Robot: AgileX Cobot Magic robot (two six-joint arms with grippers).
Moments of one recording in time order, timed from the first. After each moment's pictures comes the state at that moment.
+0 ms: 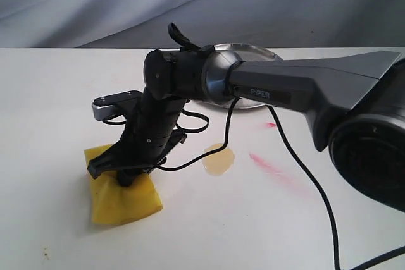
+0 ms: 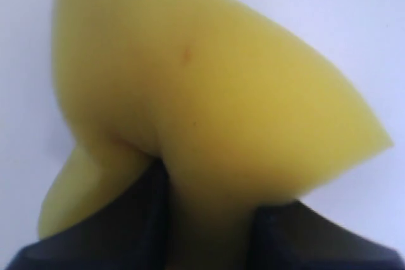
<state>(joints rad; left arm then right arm) -0.07 0.00 0.00 -0.07 0.21 0.16 0.92 2.33 -1.82 0.38 0.95 -0.13</state>
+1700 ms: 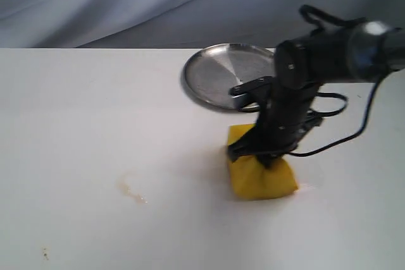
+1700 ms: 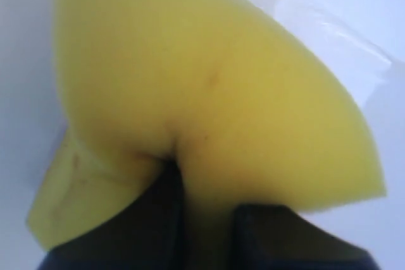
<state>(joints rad) -0.07 0.00 0.00 -0.07 0.21 0.16 0.63 2.01 -1.28 0.00 0.85 0.01</state>
